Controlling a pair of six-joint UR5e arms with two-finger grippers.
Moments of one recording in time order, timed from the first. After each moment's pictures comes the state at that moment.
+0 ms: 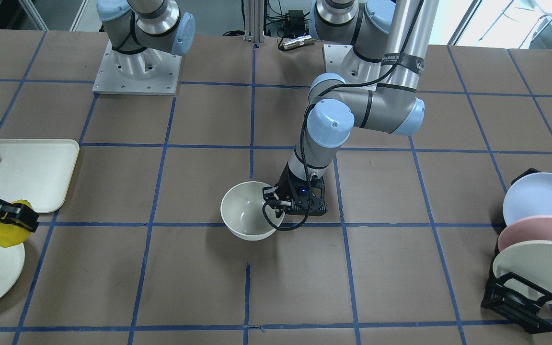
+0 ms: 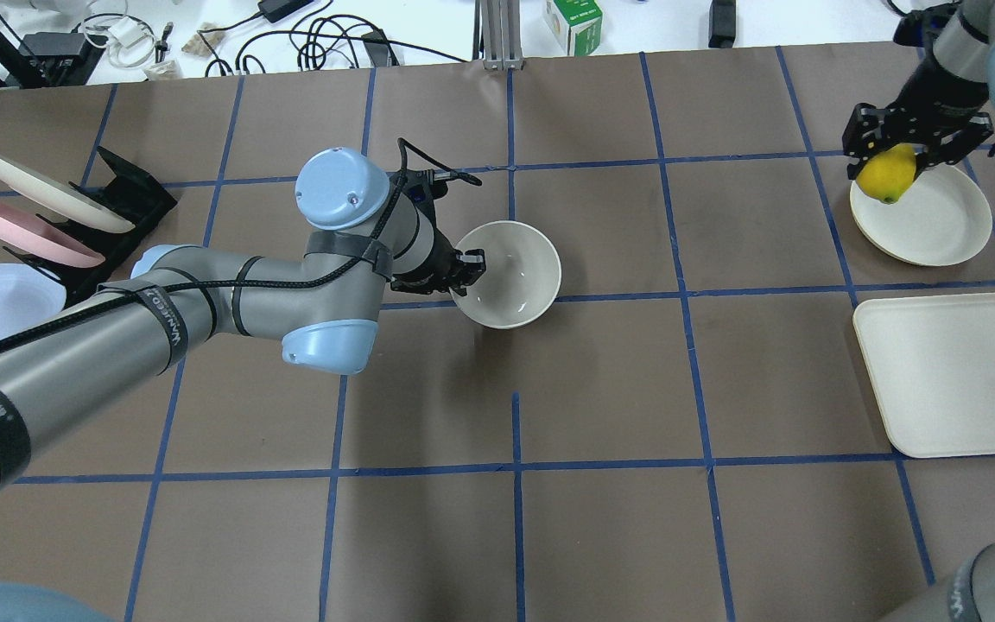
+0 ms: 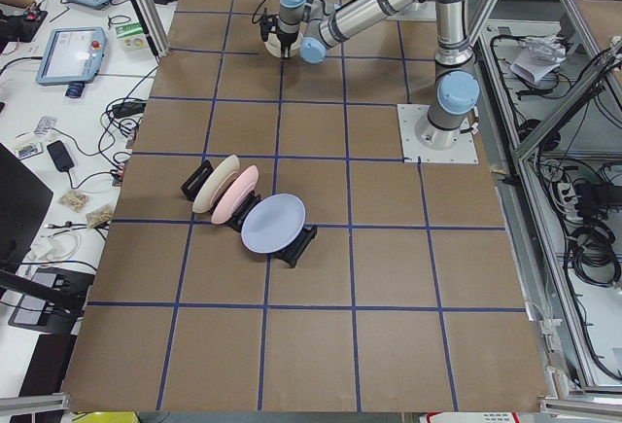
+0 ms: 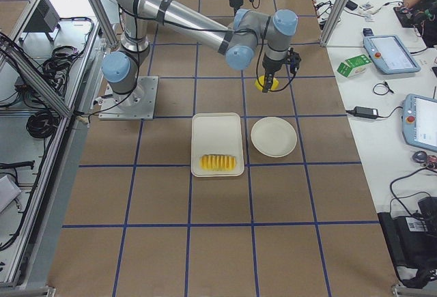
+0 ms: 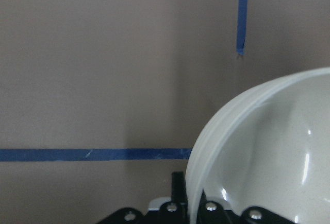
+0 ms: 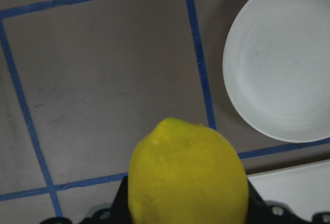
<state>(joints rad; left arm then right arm) -1.78 -1.97 -1.94 -0.61 1.38 -0.30 1.28 -1.23 1.52 -1.83 -1.57 -0.11</state>
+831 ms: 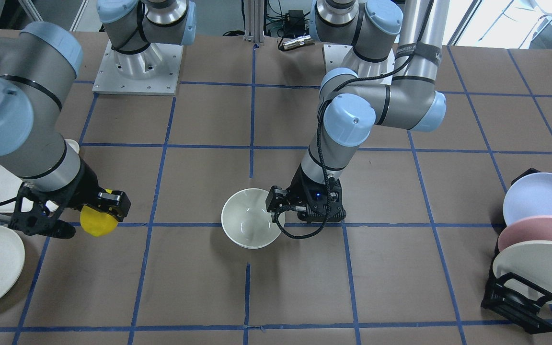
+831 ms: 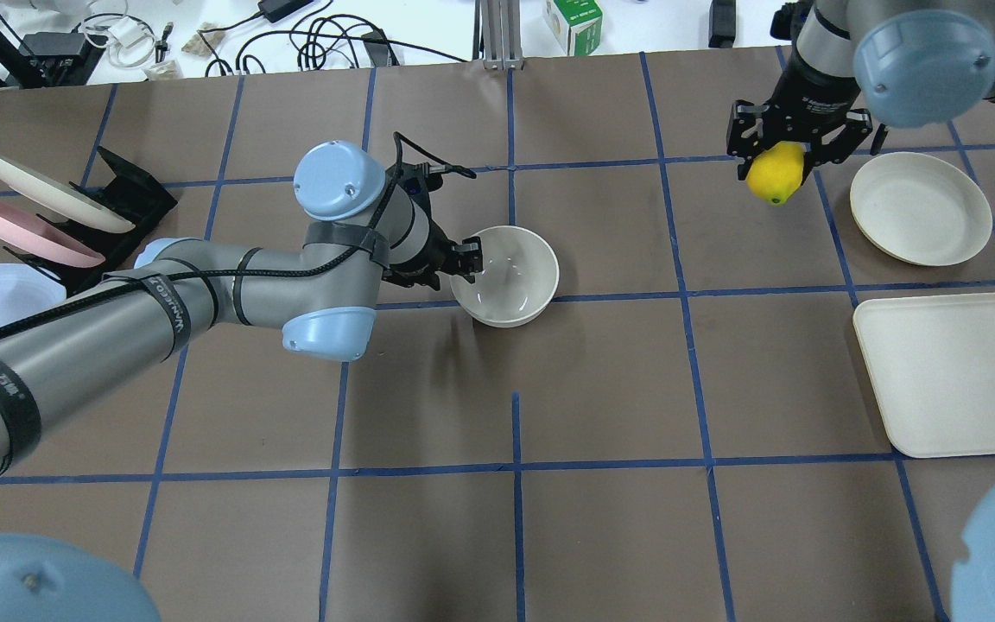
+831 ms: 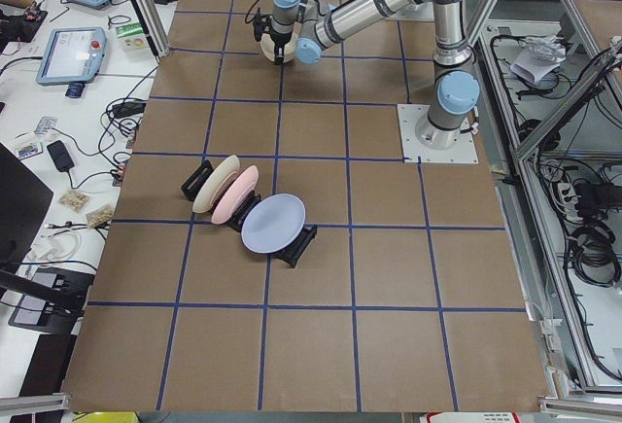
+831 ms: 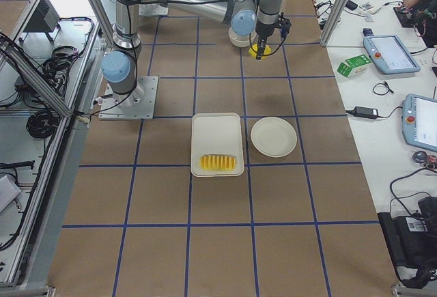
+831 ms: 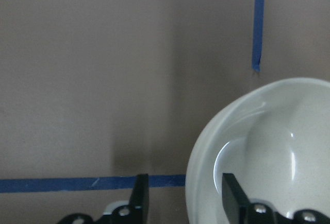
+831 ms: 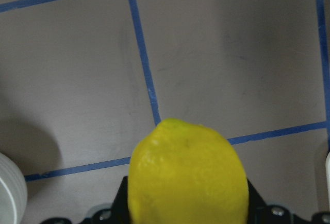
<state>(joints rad) -1.73 -1.90 -1.79 -0.82 1.38 -0.24 1.54 -1.26 1.53 -1.81 -1.55 0.15</state>
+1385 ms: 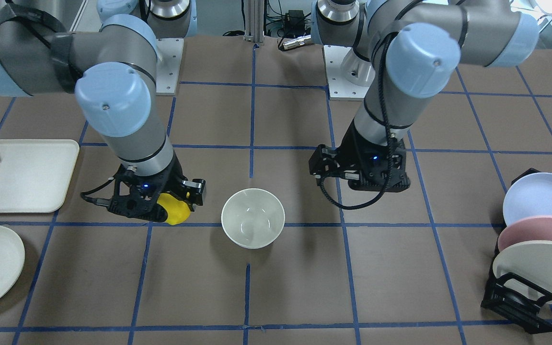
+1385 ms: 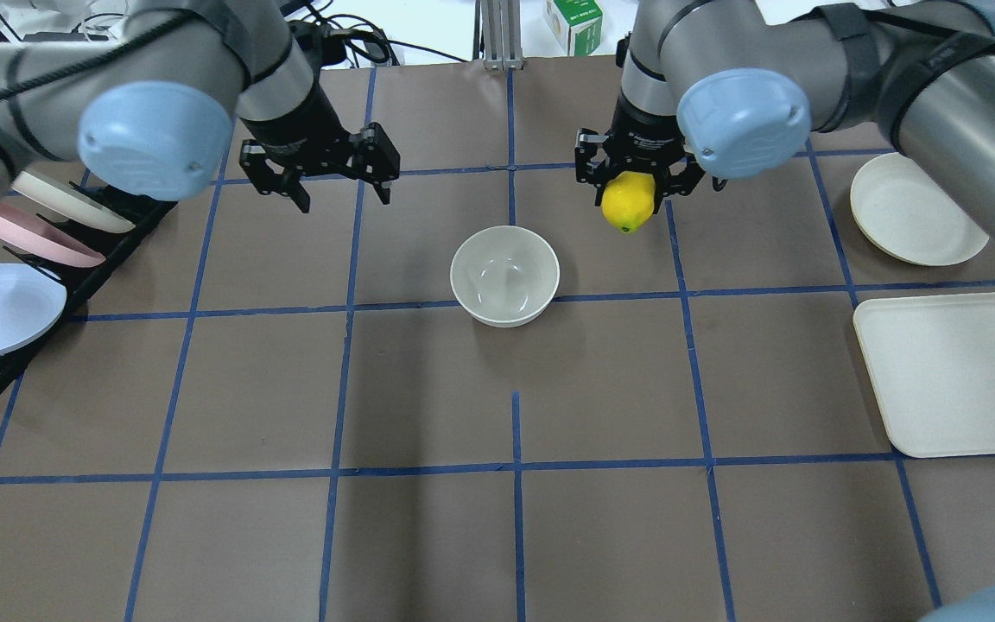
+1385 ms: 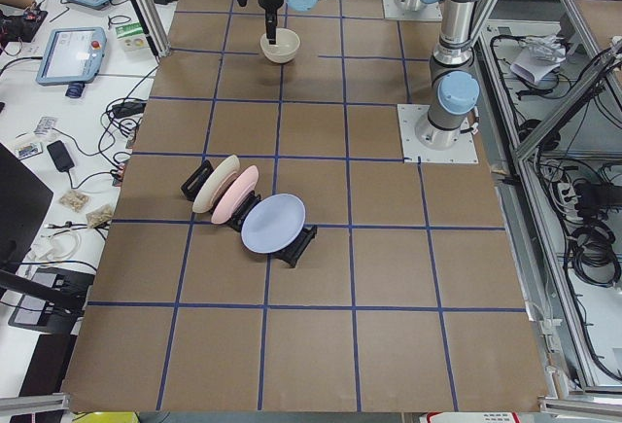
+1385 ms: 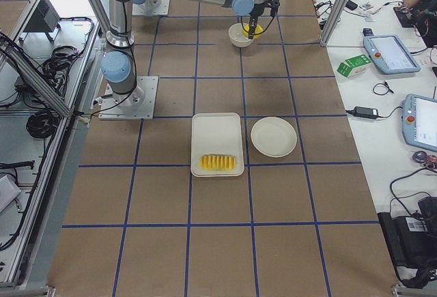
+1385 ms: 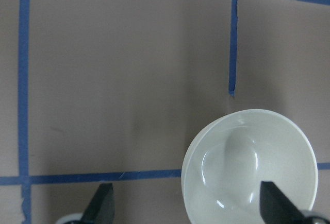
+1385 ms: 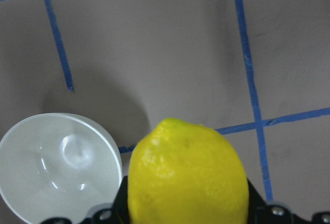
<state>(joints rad) -1.61 -1.75 -1.53 -1.43 1.50 -0.04 1.75 -1.25 1.53 -1.88 -1.53 0.36</state>
